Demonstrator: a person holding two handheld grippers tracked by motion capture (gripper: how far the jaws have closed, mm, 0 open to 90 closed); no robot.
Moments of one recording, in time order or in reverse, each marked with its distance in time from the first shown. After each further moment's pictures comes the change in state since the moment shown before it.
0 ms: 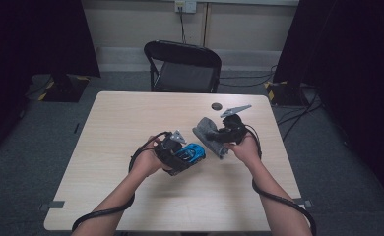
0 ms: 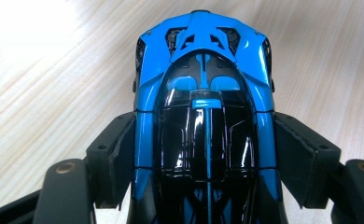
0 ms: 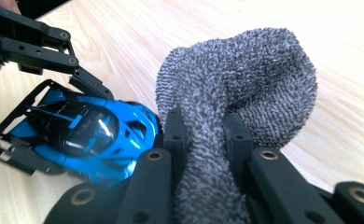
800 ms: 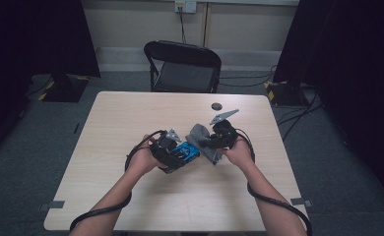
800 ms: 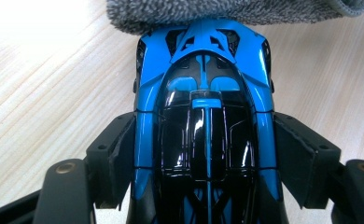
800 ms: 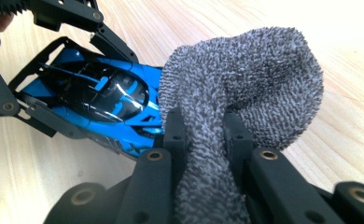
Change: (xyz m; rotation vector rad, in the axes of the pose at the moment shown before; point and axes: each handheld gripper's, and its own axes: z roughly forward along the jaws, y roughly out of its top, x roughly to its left) left arm 0.015 -0.008 -0.006 0.003 0.038 -0.033; right arm 0.016 -0.002 0.021 0.069 0.036 -0.089
